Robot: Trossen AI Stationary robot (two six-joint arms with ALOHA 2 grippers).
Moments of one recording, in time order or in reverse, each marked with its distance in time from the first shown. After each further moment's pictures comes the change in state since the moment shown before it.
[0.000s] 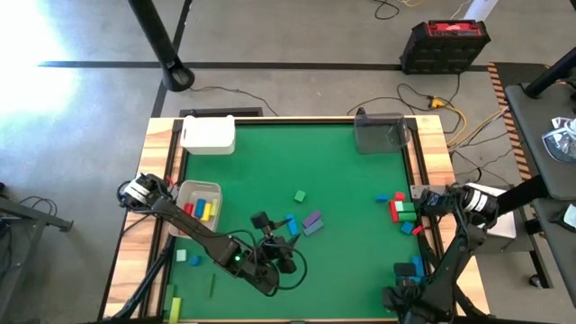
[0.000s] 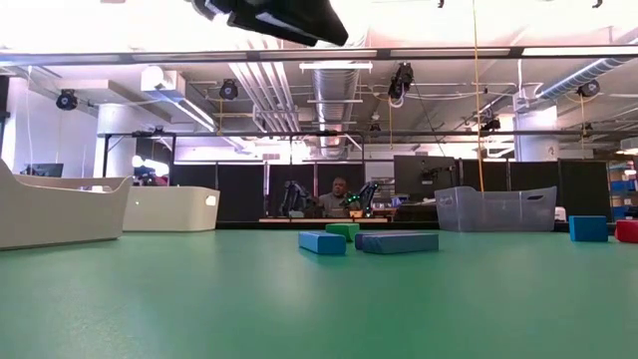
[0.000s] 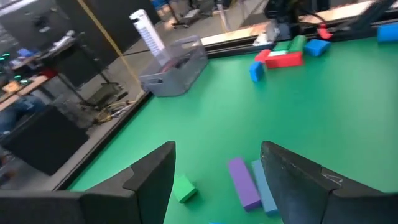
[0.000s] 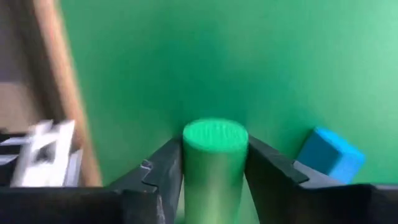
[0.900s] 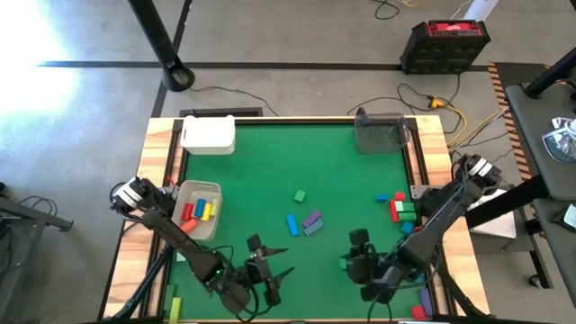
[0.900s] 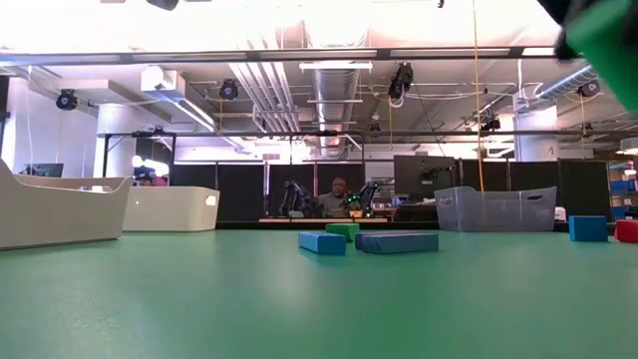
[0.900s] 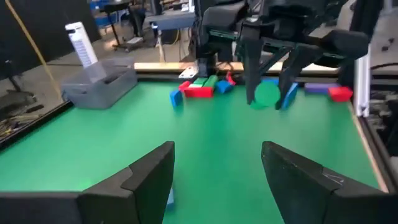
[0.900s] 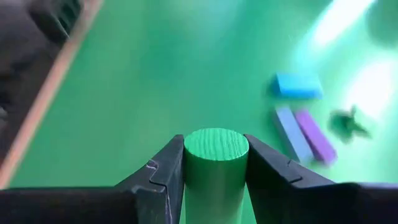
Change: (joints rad) left arm -0.163 -0.026 -0.146 0.468 0.091 0.037; right arm -0.329 -0.294 -0.072 0.314 0.581 -0.756
